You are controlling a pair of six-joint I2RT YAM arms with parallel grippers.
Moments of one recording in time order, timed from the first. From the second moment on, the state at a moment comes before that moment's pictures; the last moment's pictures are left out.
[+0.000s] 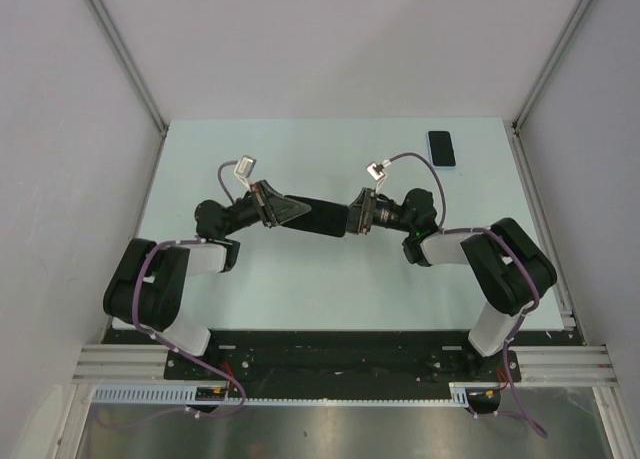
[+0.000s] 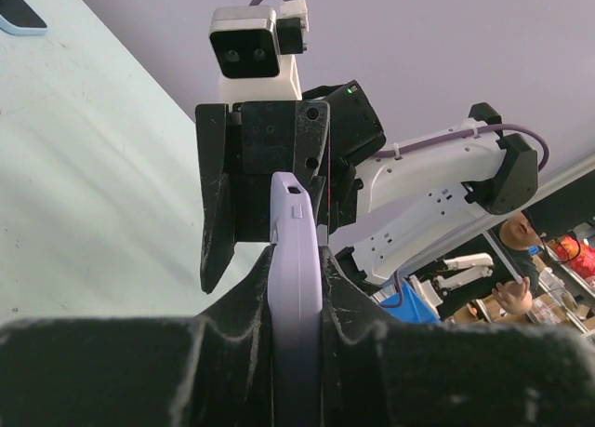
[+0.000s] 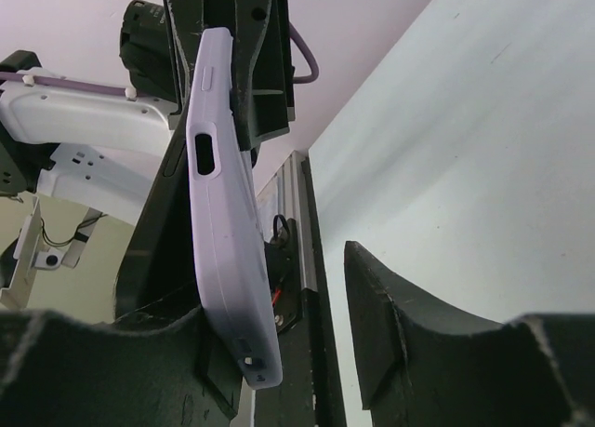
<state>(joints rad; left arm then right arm) -0.24 1.57 0.53 1.43 0.97 -1.26 0.53 1.72 0.72 1.19 -0.86 1.04</state>
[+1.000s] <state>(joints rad) -0.22 1.59 0.46 1.45 0.85 -1.25 0.54 1.75 0.73 1.18 -0.82 1.08</state>
